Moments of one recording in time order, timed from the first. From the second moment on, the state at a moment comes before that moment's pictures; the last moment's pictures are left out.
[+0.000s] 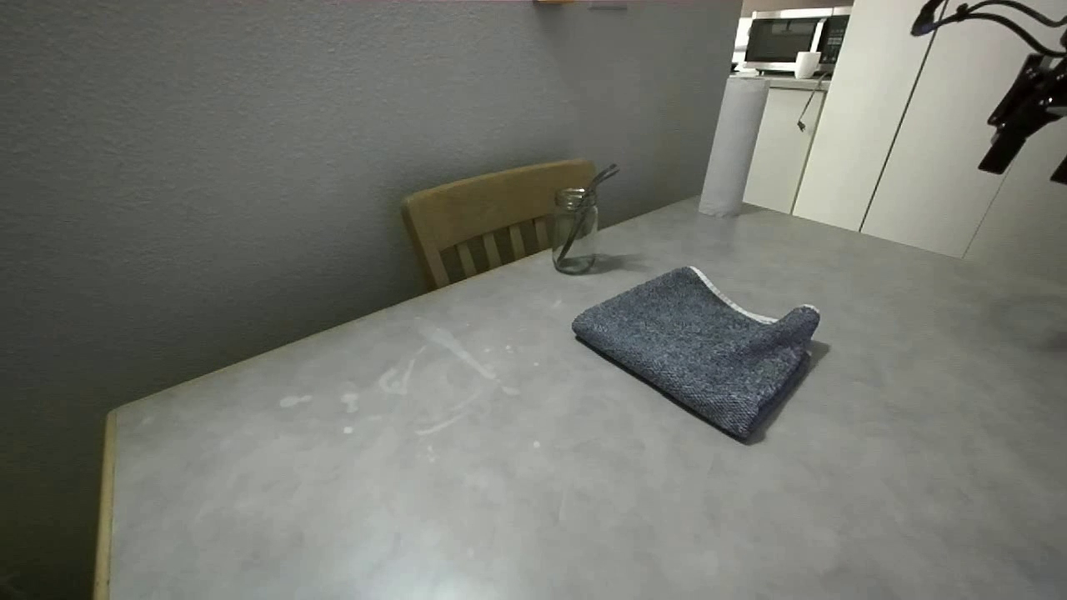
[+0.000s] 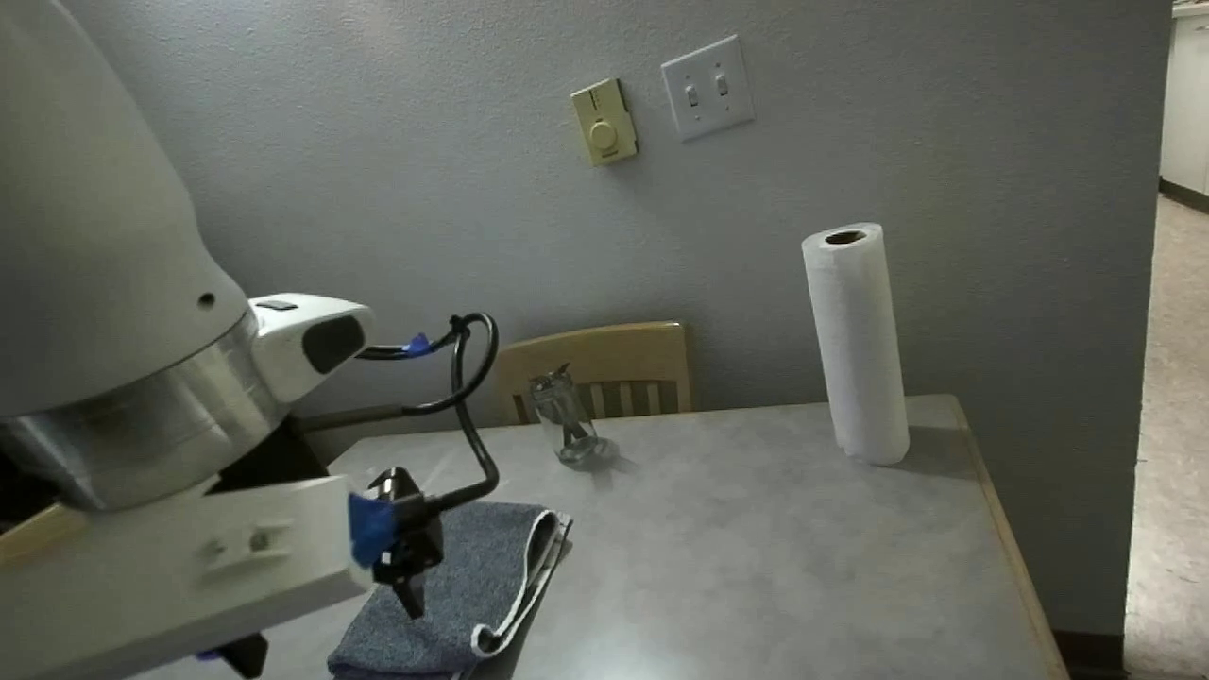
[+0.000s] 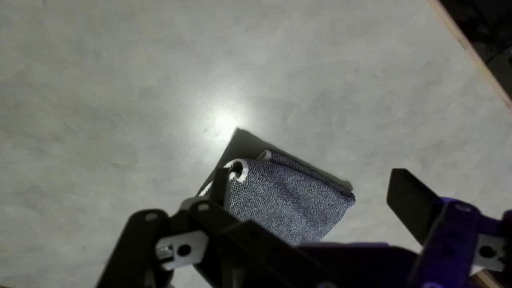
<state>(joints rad) 0.02 -0.23 -0.51 -2.49 0.20 2.27 -1.29</state>
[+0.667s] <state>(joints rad) -0.01 0.00 -0.37 -2.43 0.76 2.40 -1.14</state>
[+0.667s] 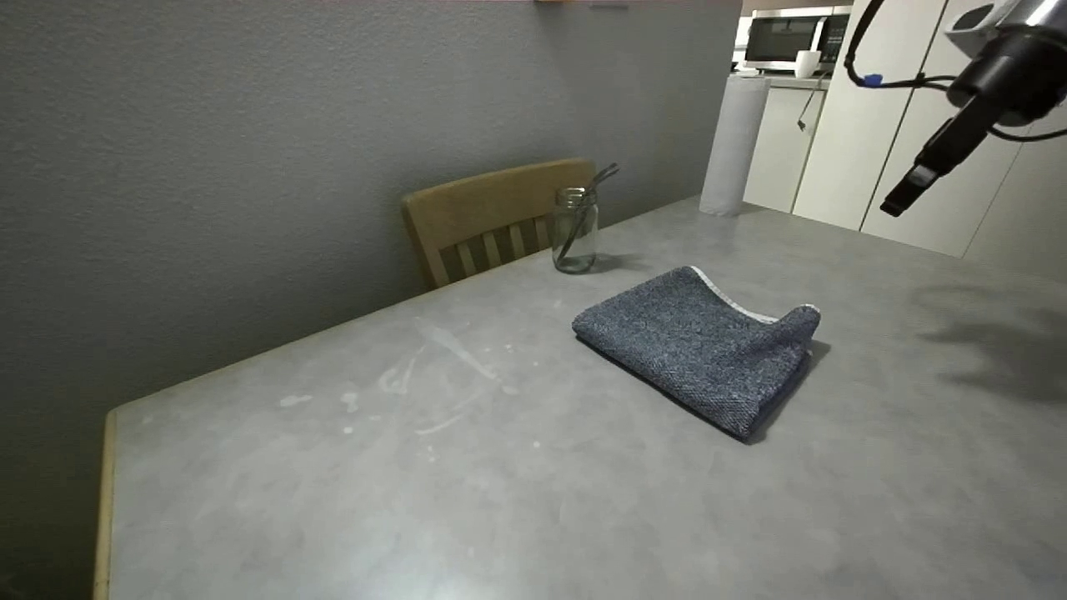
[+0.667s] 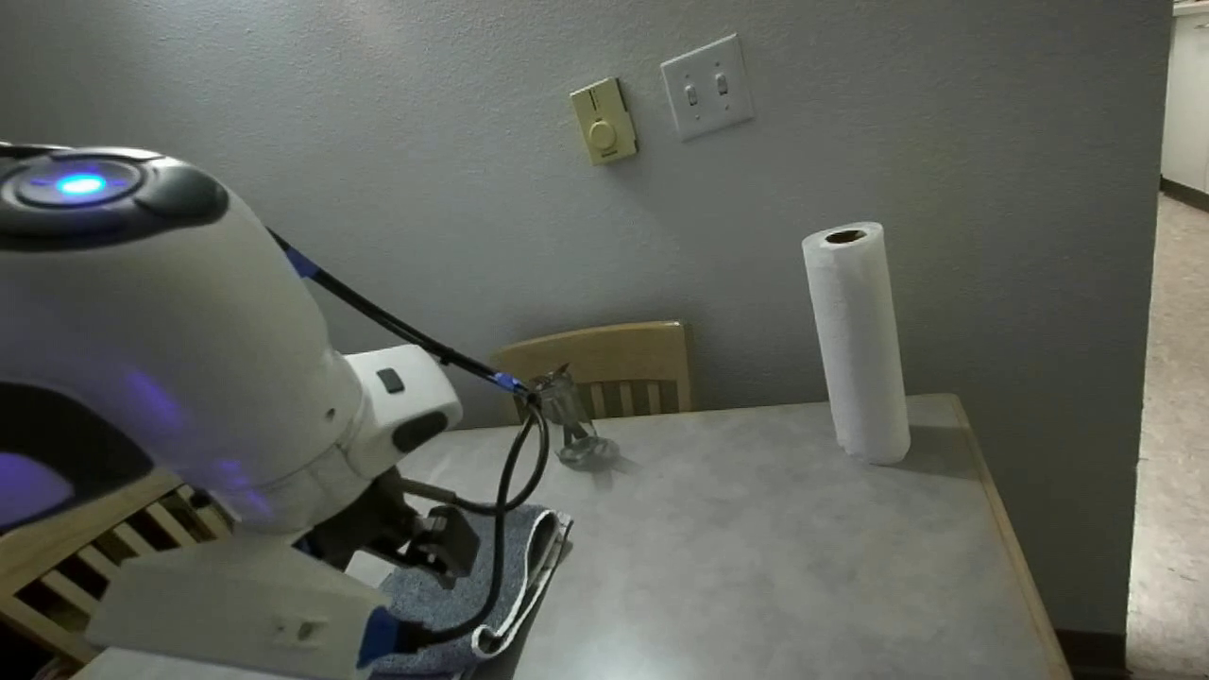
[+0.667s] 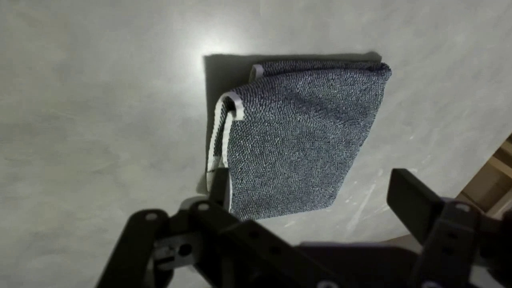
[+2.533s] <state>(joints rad) -0.27 0.49 -0.13 -2.11 1.02 2.30 -1.34</state>
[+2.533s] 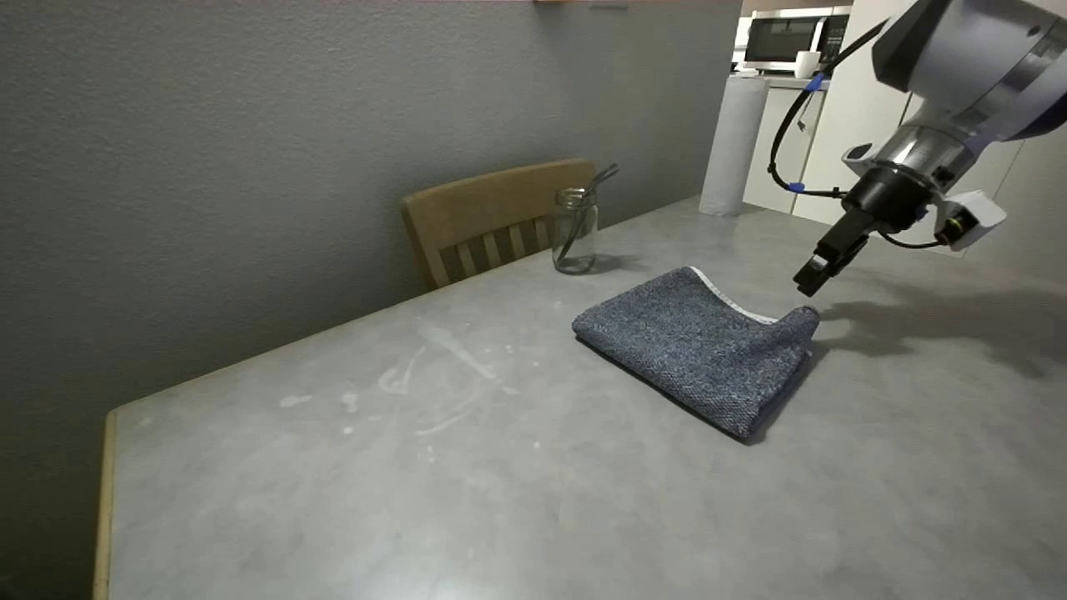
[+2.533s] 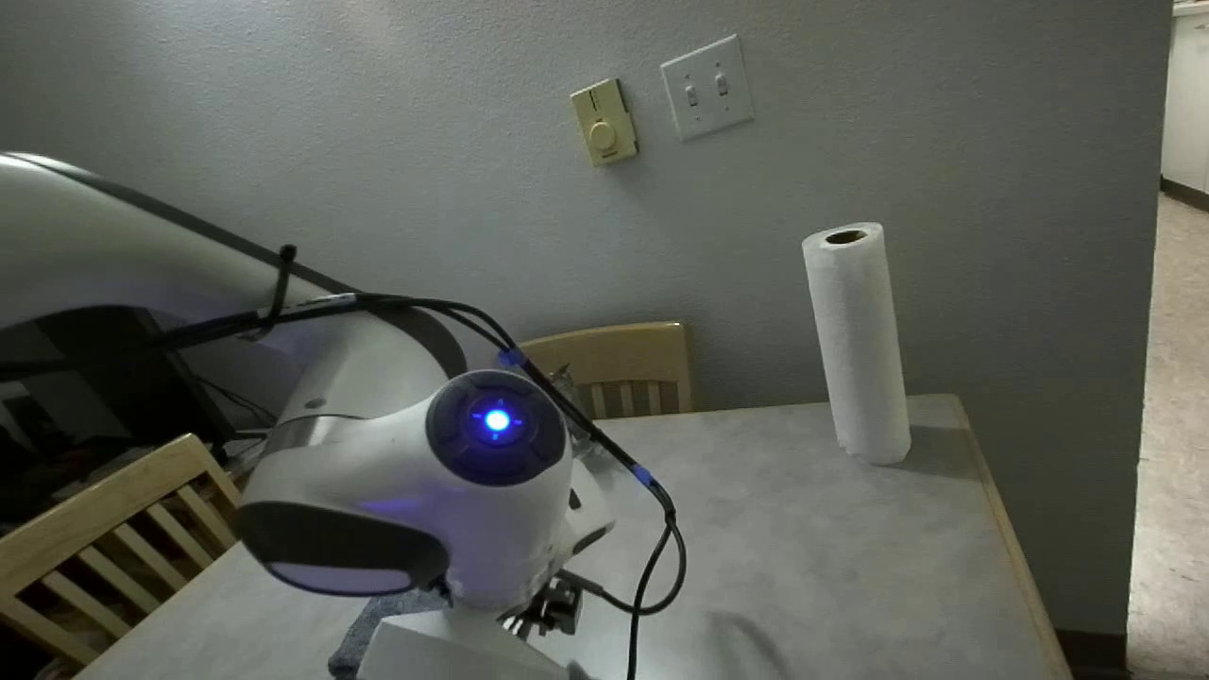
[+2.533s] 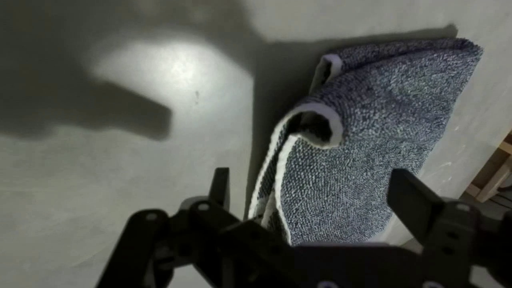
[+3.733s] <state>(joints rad) -0.25 0.59 -0.08 -2.00 1.04 2.27 -1.36</state>
